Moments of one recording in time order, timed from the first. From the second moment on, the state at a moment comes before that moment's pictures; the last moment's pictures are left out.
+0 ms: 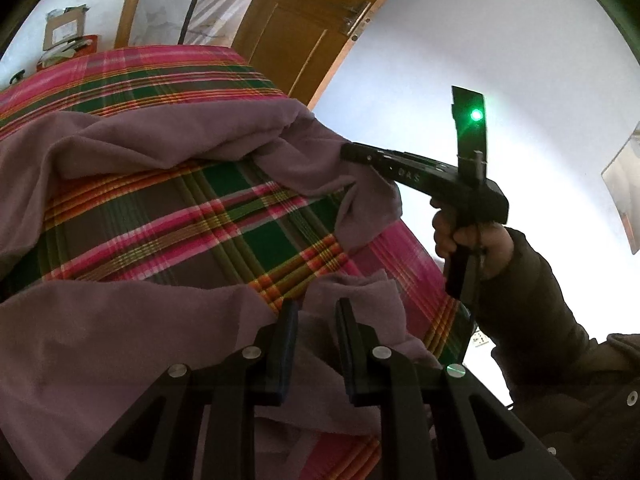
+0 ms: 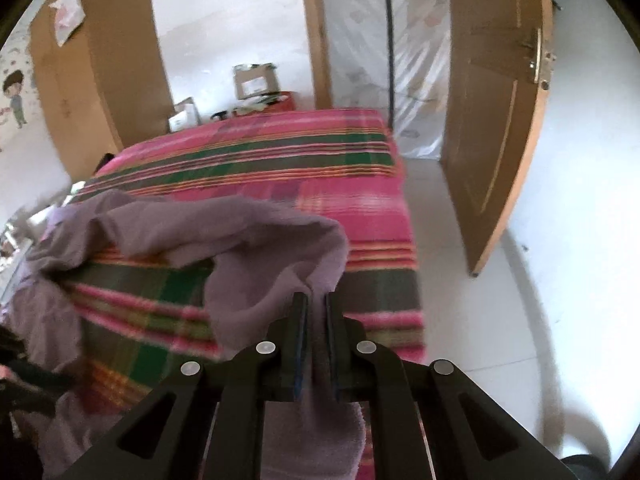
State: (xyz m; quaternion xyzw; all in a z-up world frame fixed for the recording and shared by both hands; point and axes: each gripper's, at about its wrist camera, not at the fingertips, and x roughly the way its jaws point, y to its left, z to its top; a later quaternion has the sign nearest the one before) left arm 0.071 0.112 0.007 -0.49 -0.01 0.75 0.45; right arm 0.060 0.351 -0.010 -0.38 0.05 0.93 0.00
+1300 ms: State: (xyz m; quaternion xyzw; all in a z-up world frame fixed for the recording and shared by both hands) left arm 0.120 -0.108 0.004 -0.48 -0.07 0.83 0.29; right arm 0.227 0.256 0.036 -0.32 0.12 0.93 -0.11
